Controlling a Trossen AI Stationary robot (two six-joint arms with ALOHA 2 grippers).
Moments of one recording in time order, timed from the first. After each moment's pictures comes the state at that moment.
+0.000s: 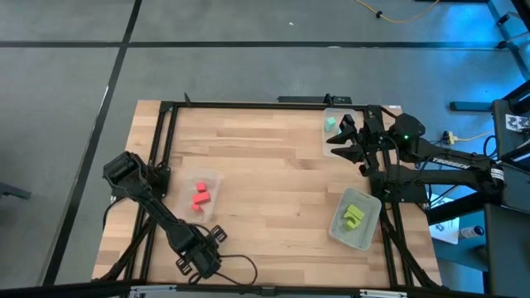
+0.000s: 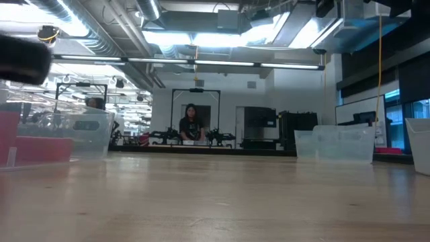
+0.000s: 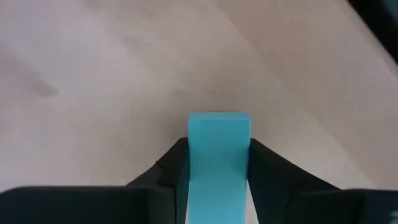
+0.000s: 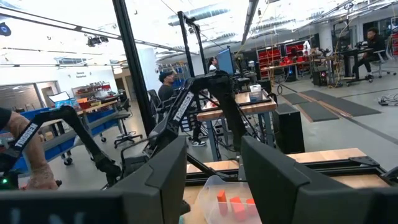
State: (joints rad) left arm -0.79 1.83 1.11 -0.61 -0.04 -0.03; right arm -0.28 0.69 0.61 0.30 -0.49 0.30
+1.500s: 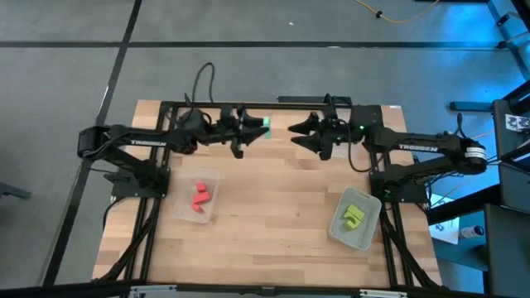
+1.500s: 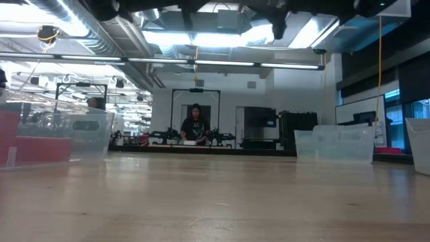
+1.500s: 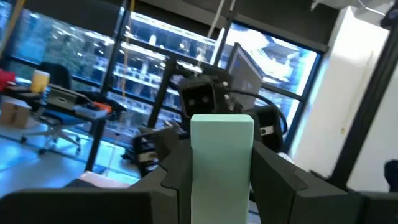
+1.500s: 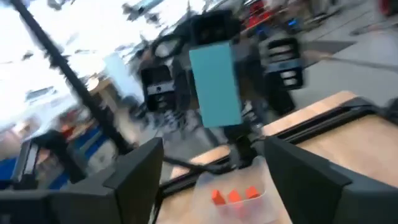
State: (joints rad) left arm 0.23 1.34 0.83 0.87 0.14 -0.39; right arm -0.26 1.15 0.80 0.44 -0.35 0.55
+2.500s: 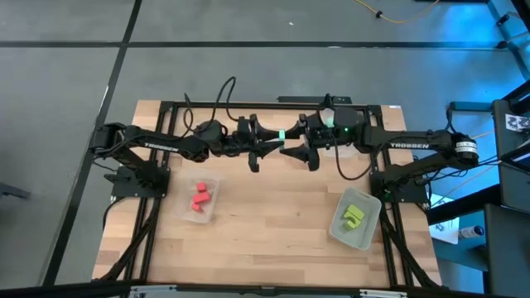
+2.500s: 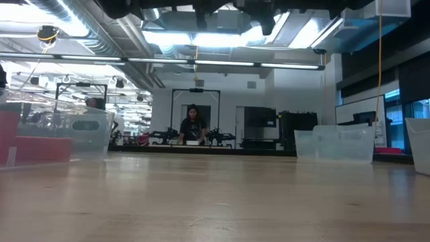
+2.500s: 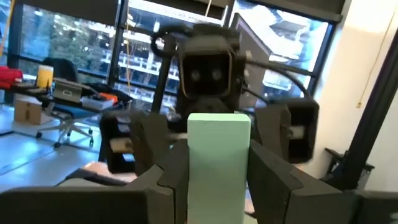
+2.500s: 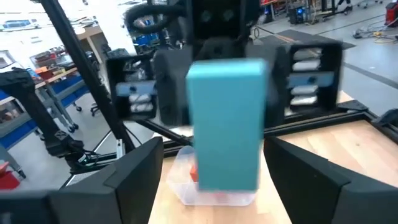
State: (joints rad) left arm 0.11 1.48 0.92 0.84 0.01 -0.25; right arm -0.19 1.27 0.92 0.29 -0.34 0.28
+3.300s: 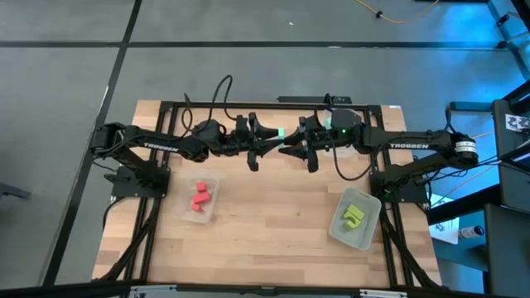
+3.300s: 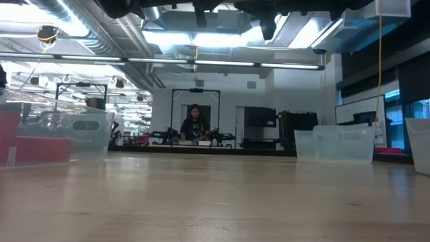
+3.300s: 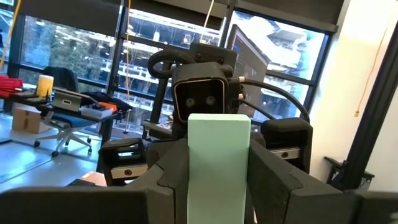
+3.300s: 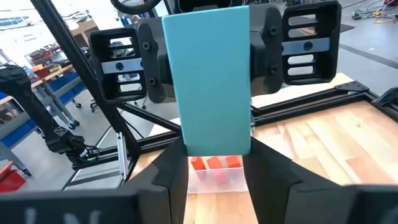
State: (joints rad) left arm 0.10 1.48 0.92 0.88 0.01 -0.26; right arm -0.18 1.27 0.92 0.25 -0.33 0.31
